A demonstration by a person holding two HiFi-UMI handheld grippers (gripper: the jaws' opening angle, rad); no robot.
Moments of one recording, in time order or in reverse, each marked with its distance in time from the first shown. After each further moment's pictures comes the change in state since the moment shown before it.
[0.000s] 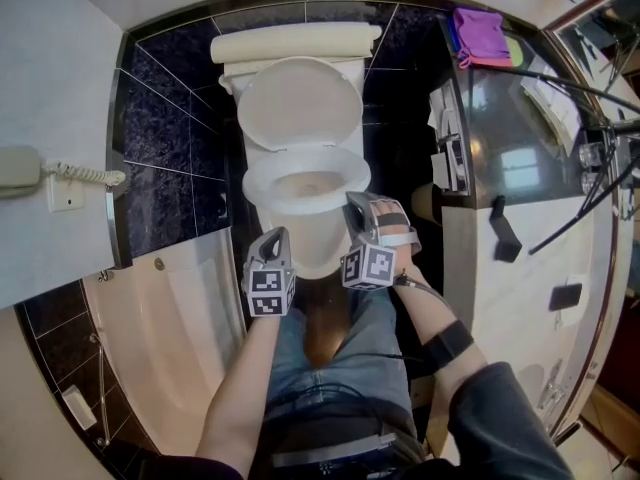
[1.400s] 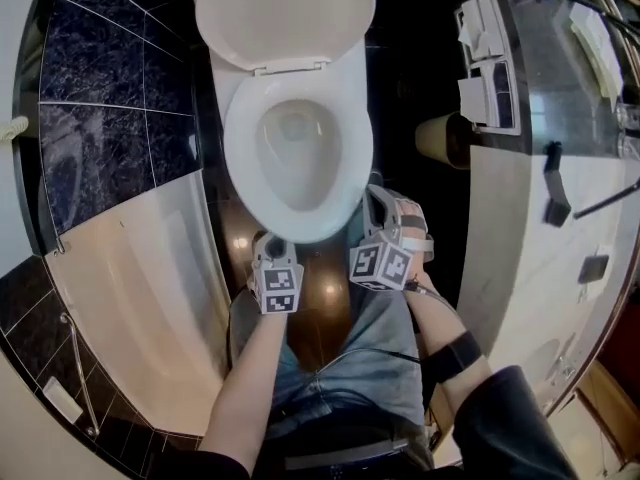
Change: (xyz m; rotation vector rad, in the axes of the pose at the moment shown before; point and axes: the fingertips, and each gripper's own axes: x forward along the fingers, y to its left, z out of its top) left arm 0.045 -0.045 -0.246 0.009 0.178 -0.030; right arm 0.010 0.167 -0.122 0.215 0.210 0.029
